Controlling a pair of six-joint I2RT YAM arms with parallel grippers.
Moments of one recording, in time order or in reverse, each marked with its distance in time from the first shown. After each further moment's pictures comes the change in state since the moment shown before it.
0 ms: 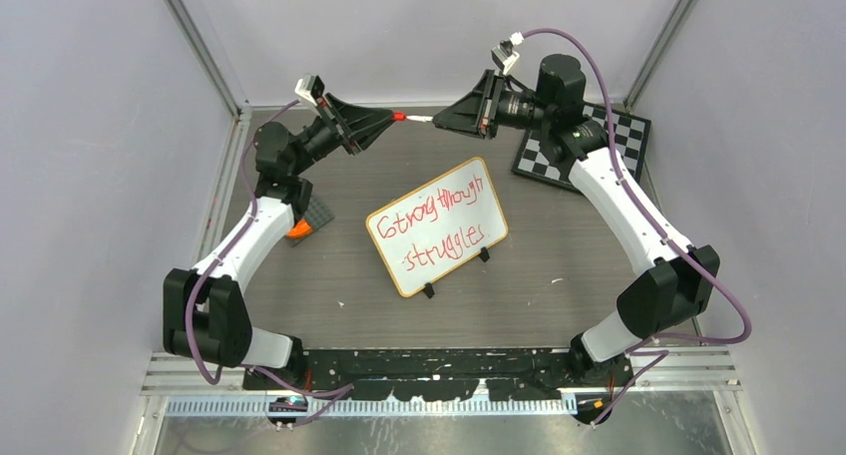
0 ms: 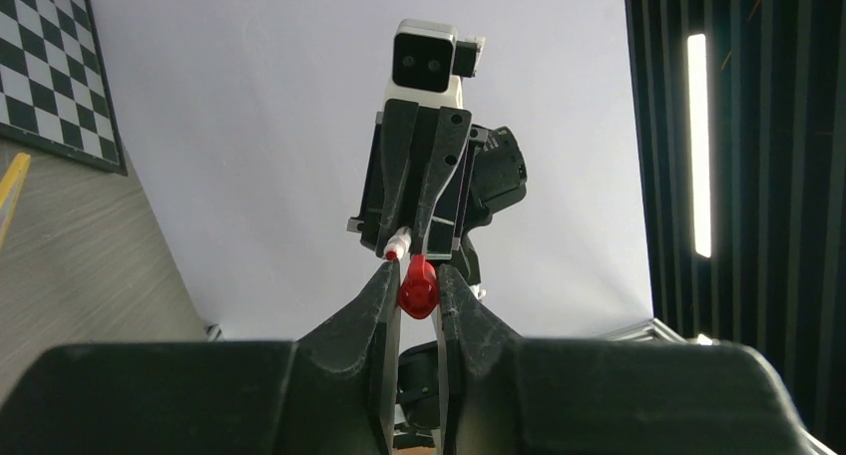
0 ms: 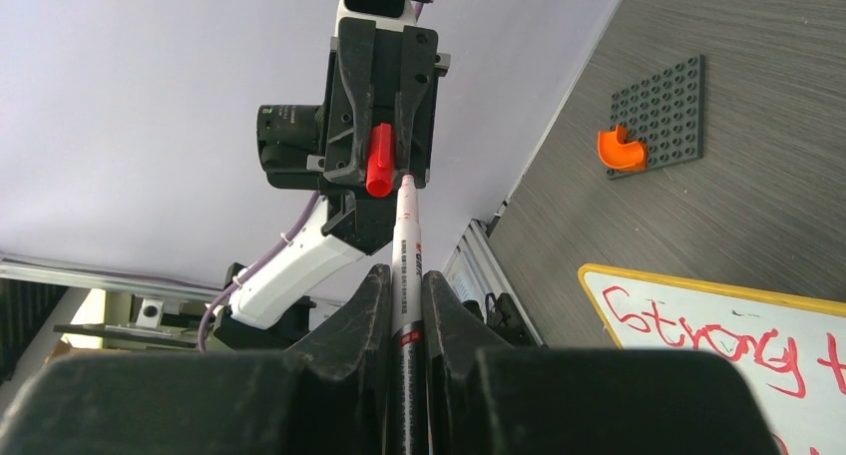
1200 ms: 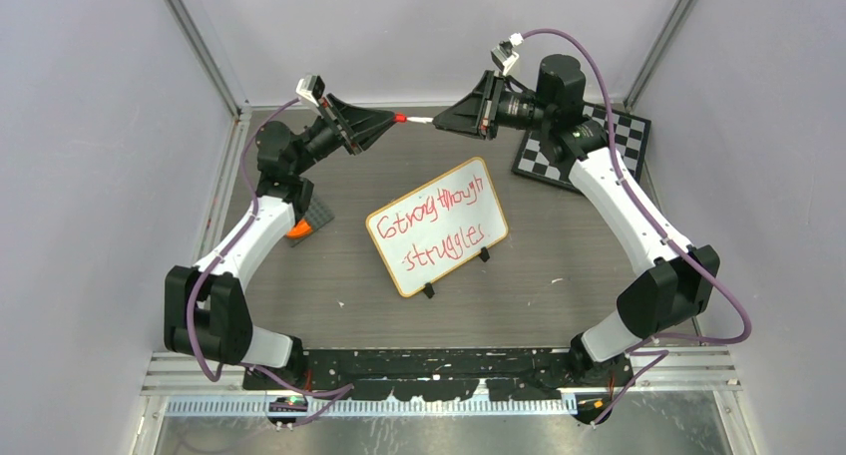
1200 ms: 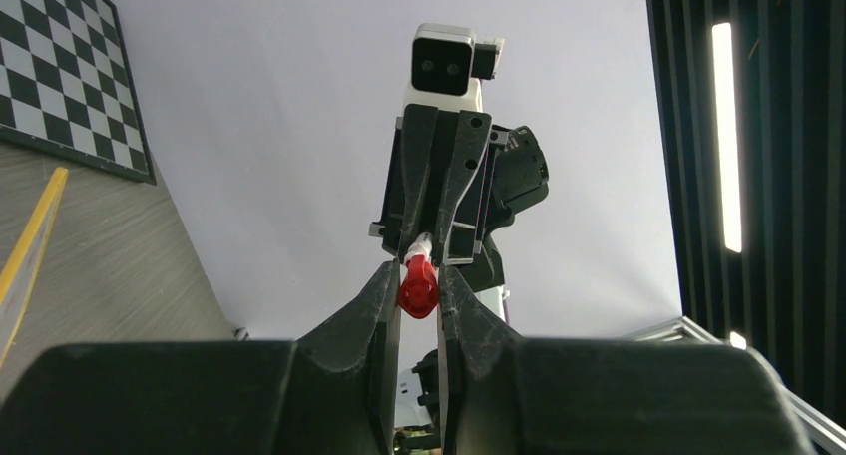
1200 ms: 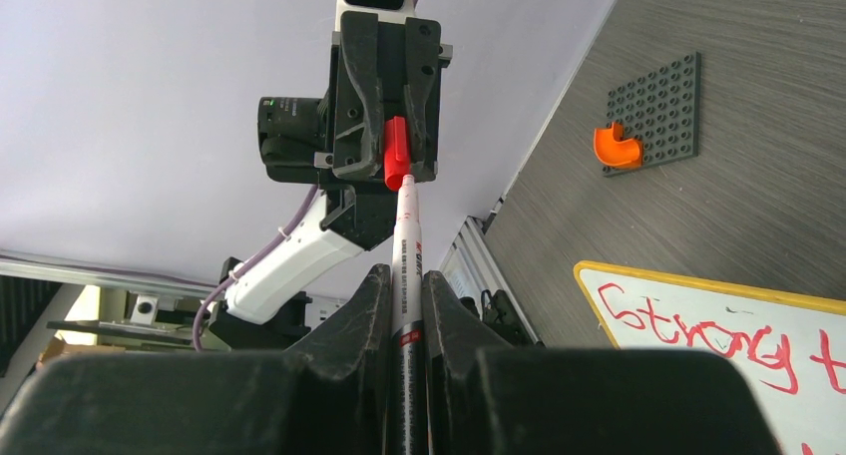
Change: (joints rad) left arm -0.008 0.016 0.000 -0.006 -0.001 0.060; right arm 0.000 0.000 0.000 -0.012 -0.005 -0.014
